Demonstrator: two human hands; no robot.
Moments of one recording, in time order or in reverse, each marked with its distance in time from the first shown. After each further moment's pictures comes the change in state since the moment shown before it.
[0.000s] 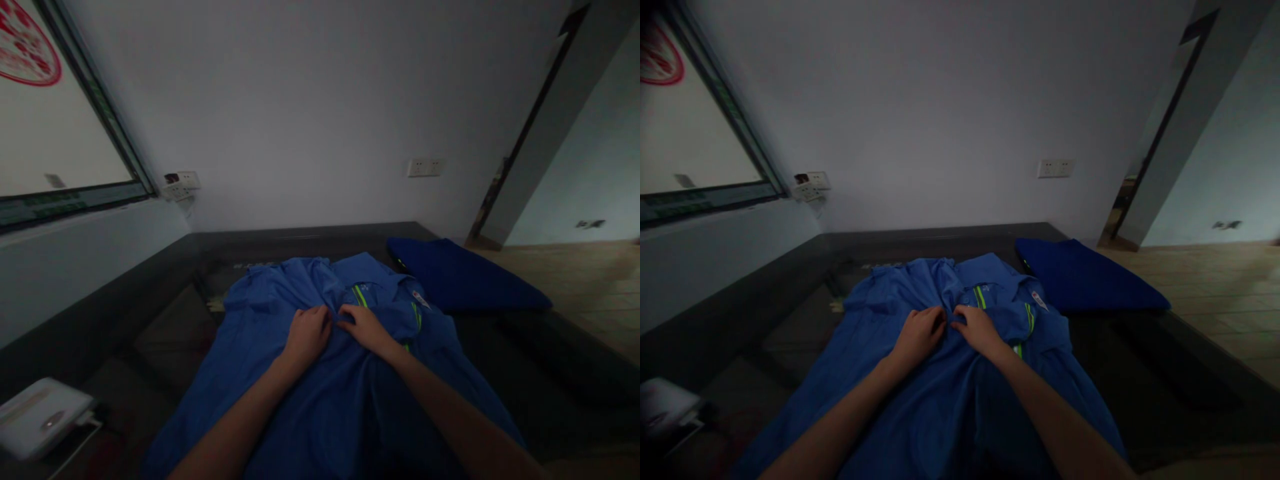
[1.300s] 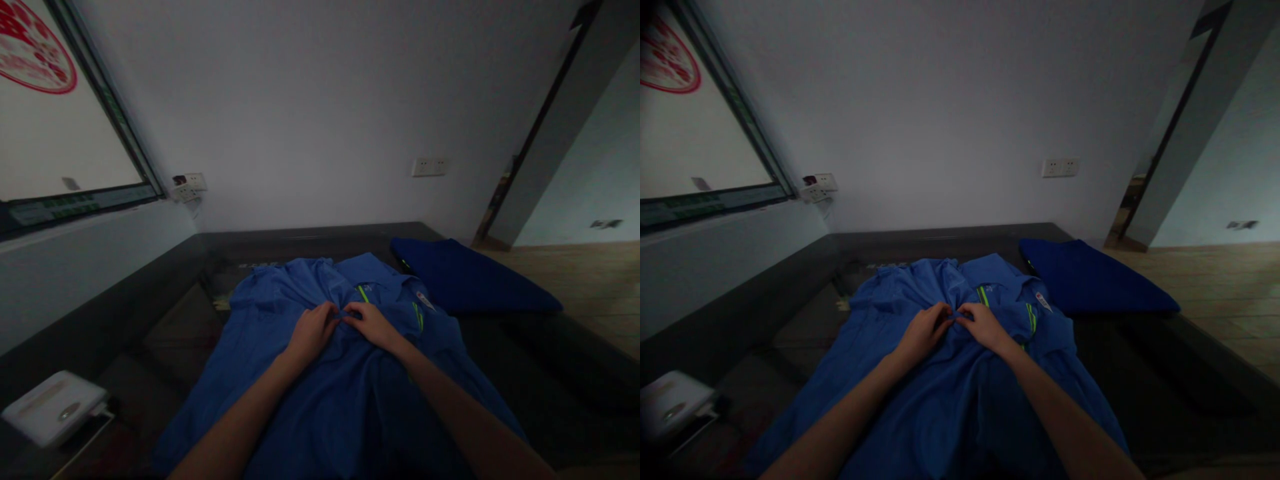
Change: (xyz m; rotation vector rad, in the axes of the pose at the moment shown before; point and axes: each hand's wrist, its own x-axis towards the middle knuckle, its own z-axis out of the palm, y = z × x) left_hand 0.001 -0.002 -0.002 -0.217 0.042 0.059; right_hand 0.001 0.001 -0.013 0.227 -0.004 -0.049
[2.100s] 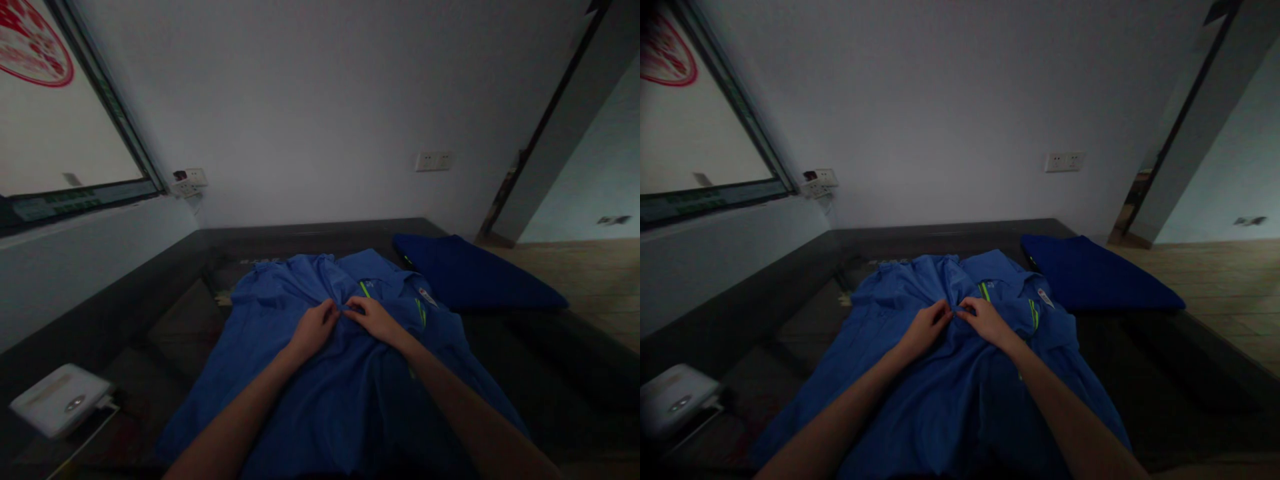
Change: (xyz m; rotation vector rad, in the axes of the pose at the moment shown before) left_hand 0.003 -0.005 0.005 -0.225 -0.016 -0.116; right_hand -0.001 -0.002 -0.004 0.102 -0.052 0.070
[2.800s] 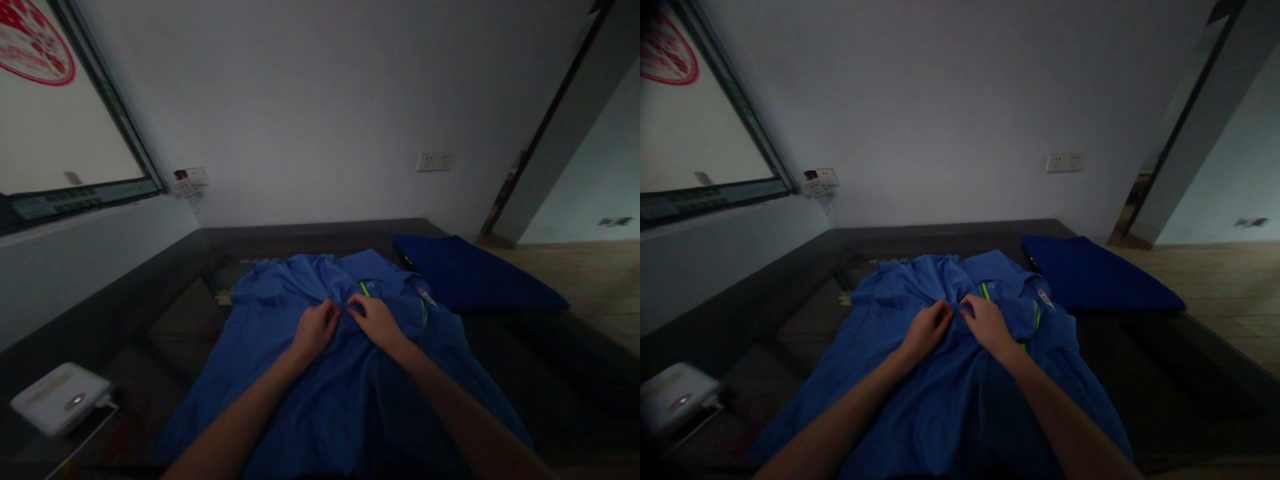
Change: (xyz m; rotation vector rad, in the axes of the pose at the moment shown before) left_hand -0.003 0.002 0.005 0.131 0.088 0.040; right_hand -0.007 -0.010 0.004 -0.327 0.208 -0.053
